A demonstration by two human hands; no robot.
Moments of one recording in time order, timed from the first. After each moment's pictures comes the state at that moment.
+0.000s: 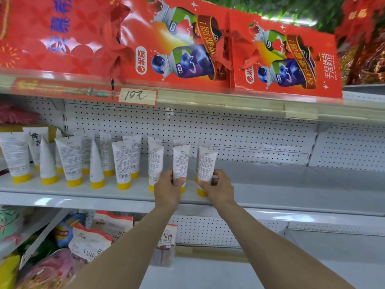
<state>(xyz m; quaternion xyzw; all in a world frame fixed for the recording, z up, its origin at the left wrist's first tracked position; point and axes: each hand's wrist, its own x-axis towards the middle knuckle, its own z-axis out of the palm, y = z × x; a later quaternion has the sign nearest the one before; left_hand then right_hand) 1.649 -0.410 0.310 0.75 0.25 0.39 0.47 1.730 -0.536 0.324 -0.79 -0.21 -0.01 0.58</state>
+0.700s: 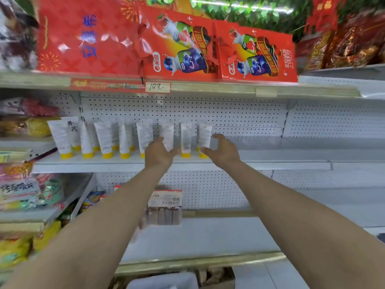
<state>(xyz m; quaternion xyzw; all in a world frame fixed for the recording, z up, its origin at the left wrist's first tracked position) 1.490 -0.428 0.377 0.85 0.26 0.32 0.34 1.587 -0.604 0.390 -0.89 -0.24 -0.09 0.38</state>
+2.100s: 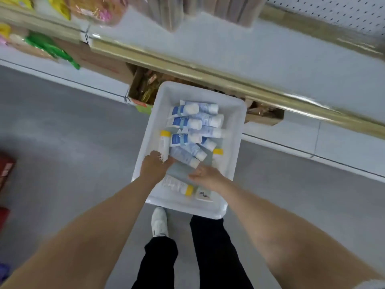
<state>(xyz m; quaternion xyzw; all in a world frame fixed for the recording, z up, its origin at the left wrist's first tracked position) 1.286 -0.474 -0.171 0.66 0.59 -0.18 0.43 1.420 -0.608 -0.168 -0.77 -0.21 0.59 0.10</state>
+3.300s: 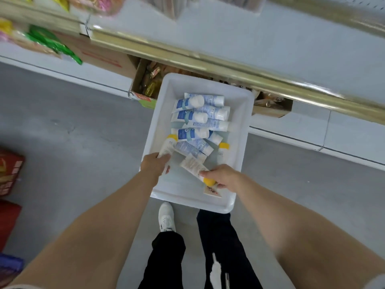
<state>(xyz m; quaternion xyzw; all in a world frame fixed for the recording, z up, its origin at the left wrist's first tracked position) 1.268 -0.468 -0.193 0.45 0.69 -0.05 0.57 1.429 -0.631 -0.211 -0.75 -0.04 0.64 0.14</state>
